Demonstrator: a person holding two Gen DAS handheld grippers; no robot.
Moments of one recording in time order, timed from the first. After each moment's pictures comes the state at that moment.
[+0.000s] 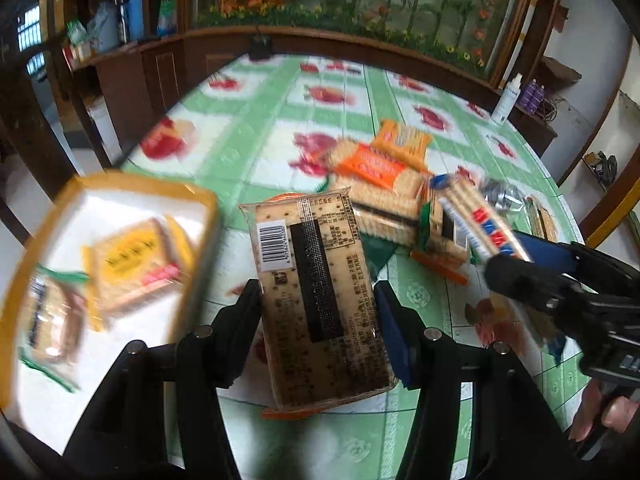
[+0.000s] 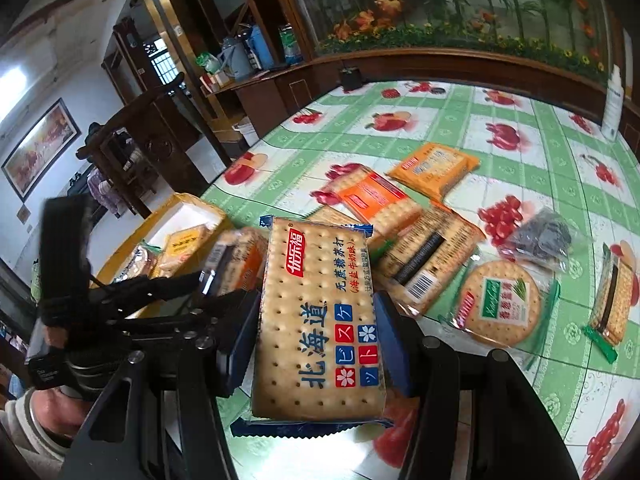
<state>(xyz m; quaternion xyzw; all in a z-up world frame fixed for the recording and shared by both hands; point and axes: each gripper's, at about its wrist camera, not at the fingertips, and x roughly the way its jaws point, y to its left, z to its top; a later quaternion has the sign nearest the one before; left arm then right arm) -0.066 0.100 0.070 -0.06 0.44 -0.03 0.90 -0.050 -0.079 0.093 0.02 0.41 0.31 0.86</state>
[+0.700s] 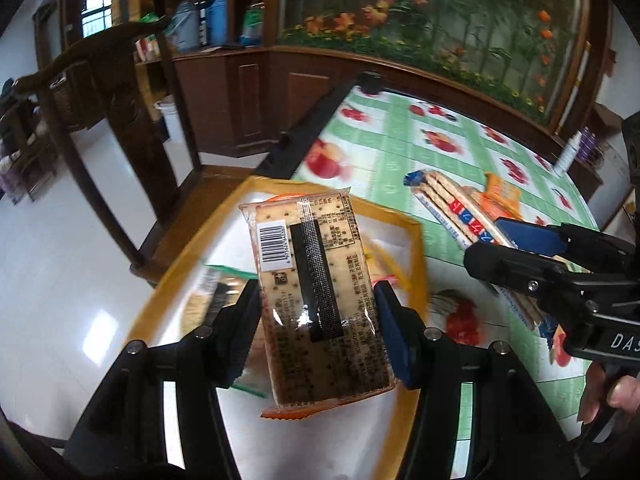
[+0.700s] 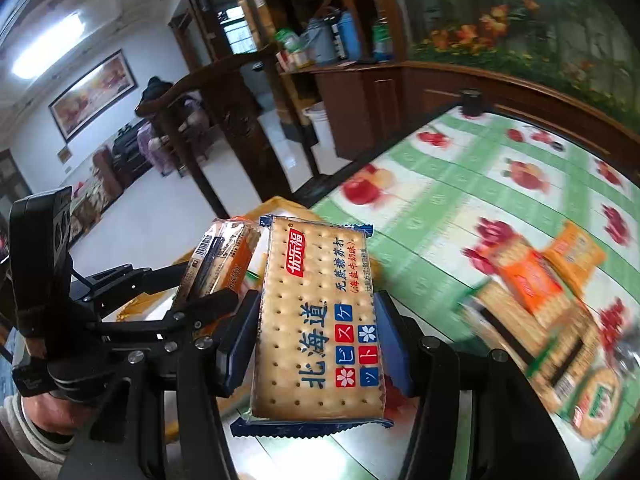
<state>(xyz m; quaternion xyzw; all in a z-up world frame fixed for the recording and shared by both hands) -0.109 0.240 0.090 -0.08 0.41 0.08 0.91 -0.045 0.082 0.112 -0.05 0.39 0.41 0.82</state>
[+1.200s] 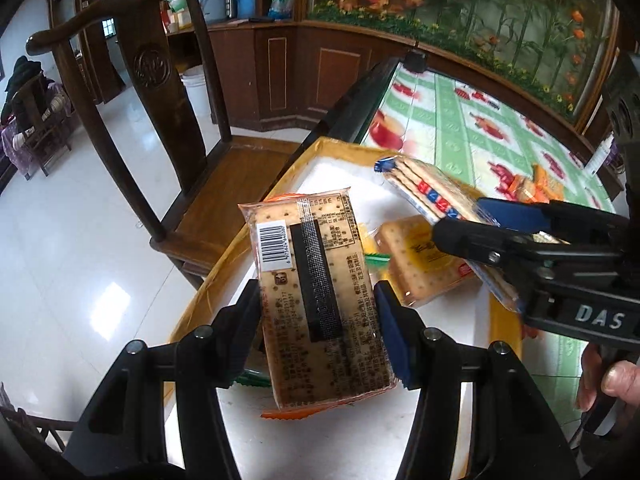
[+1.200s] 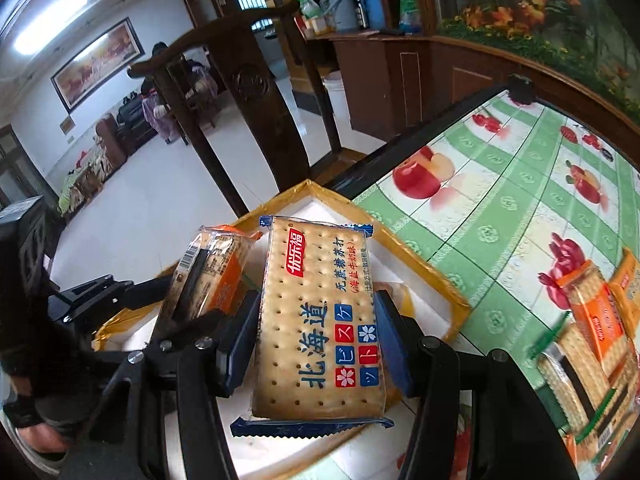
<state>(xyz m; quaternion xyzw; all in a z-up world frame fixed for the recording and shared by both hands) -0.105 0.288 0.055 -0.09 0.45 0.11 0.88 -0.029 0.158 0.078 -0.09 0.43 0.41 0.80</state>
